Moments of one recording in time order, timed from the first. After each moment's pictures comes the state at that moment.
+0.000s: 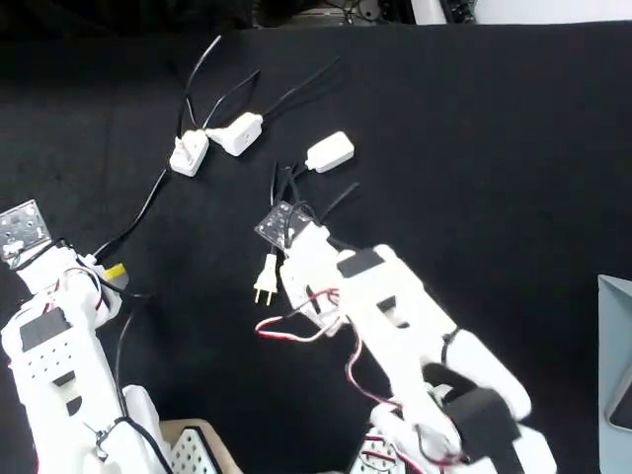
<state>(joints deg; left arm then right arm) -36.3 -53.2 72.1 45.1 -2.1 -26.4 -16.0 55.8 52.4 22.9</state>
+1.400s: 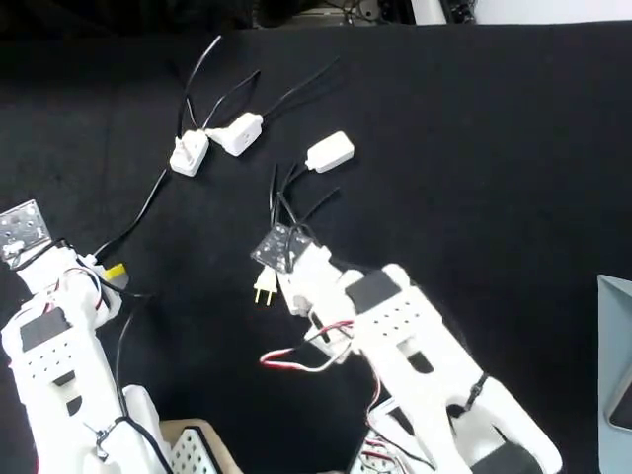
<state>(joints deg) -36.3 -53.2 72.1 45.1 -2.1 -30.6 -36.2 61.0 66.8 23.0</state>
